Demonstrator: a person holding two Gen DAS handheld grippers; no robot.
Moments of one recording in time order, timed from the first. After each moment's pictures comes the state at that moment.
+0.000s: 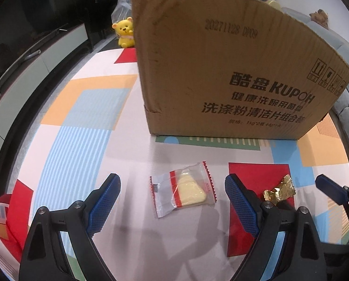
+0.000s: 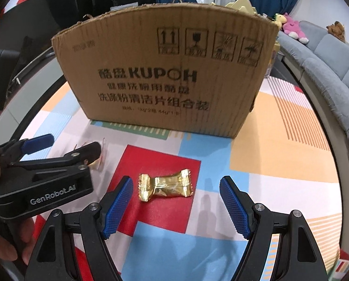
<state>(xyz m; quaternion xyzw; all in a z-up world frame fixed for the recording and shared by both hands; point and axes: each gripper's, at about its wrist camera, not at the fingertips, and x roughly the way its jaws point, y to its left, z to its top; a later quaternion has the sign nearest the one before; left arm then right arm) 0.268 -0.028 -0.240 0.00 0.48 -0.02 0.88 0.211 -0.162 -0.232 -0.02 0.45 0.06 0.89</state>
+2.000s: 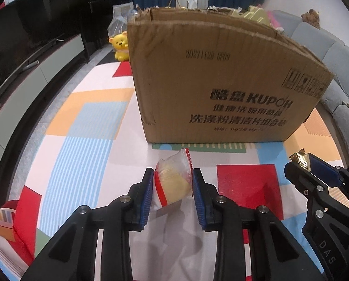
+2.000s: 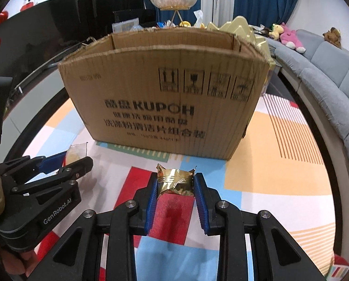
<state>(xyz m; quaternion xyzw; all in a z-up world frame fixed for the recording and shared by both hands) 0.244 -0.038 -0.209 0.02 0.45 -0.04 0.89 0.210 -0.168 -0.201 -0.02 0.40 0.06 0.91</state>
